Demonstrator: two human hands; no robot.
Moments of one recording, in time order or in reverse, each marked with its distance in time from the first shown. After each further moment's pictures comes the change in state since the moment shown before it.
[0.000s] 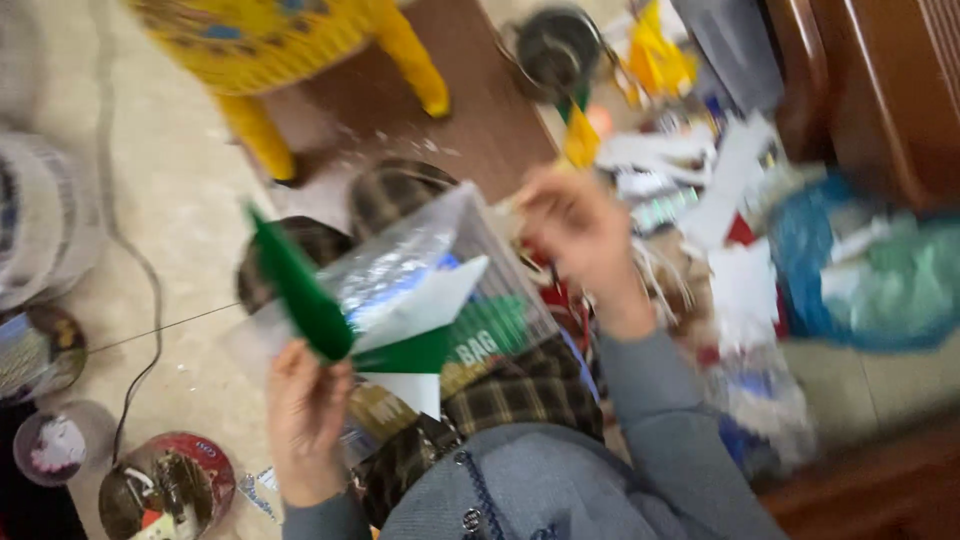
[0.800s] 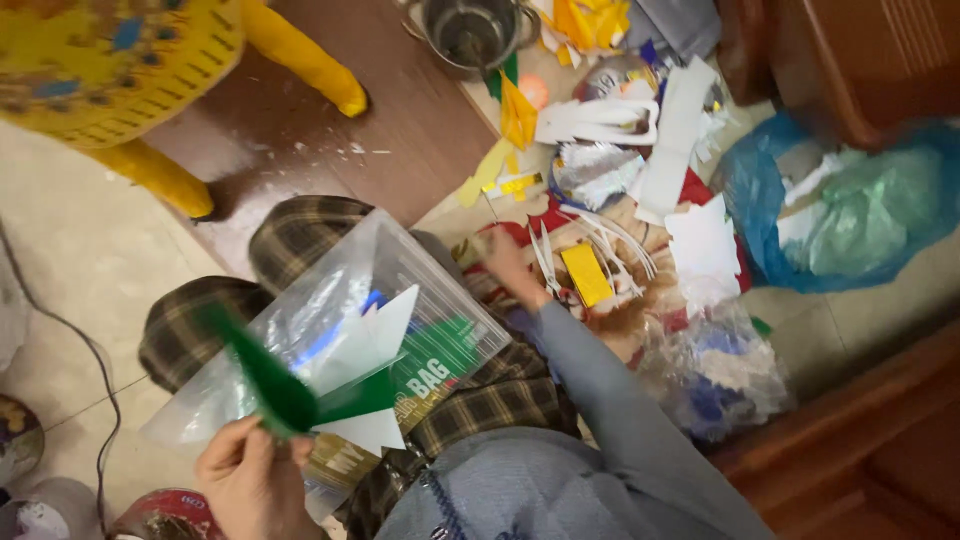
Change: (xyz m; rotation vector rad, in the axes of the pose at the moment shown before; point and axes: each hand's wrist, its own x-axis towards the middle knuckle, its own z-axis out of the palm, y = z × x) left_hand -0.011 -0.008 -0.030 0.389 0.024 0.110; right_hand -0.110 0.384 -0.061 -0.694 0.150 0.520
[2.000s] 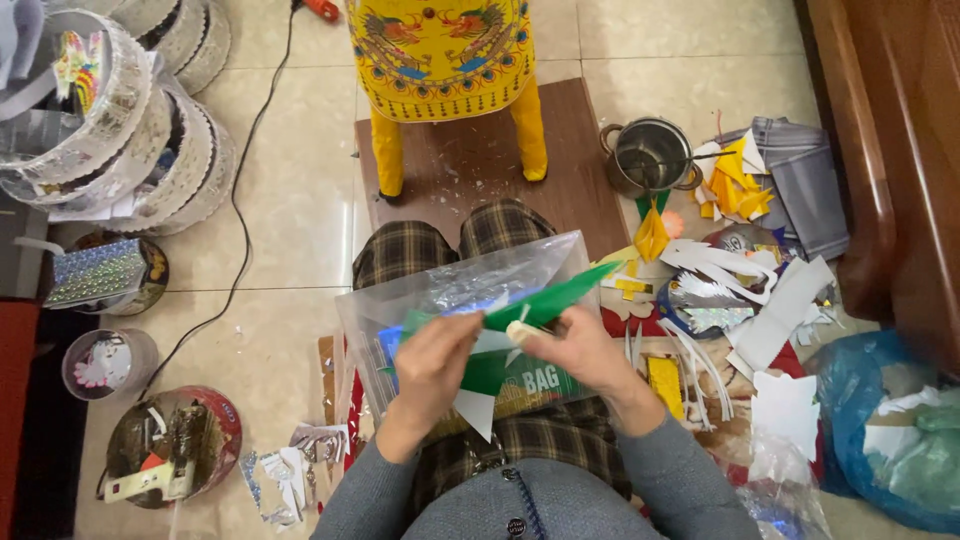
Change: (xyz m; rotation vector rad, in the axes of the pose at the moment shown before) left_hand 0.022 0.002 0.068 0.791 -0.024 0.964; right_hand -0.117 -0.316 -0.130 0.607 -0.668 -0.318
